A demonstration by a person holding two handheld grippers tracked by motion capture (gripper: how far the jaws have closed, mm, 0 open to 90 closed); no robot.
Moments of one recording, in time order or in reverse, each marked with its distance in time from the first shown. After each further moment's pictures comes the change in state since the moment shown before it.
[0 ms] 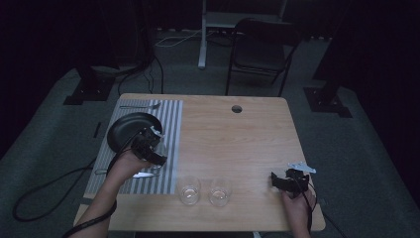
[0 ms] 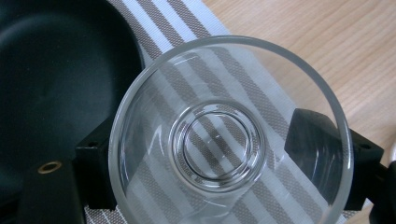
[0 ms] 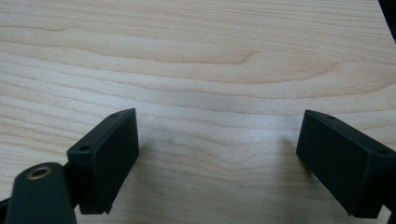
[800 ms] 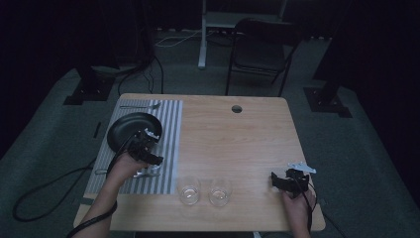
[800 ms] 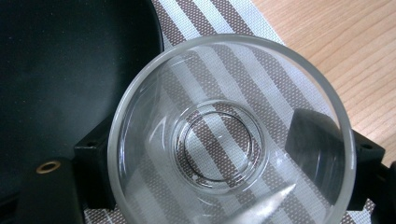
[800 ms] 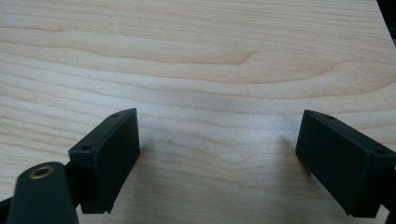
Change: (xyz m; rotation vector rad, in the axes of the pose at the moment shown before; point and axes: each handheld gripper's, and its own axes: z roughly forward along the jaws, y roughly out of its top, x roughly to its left) left arm 0.020 -0.020 0.030 -0.036 -0.026 -0.087; right arm 0.000 0.000 0.000 -0.001 -0.002 0.001
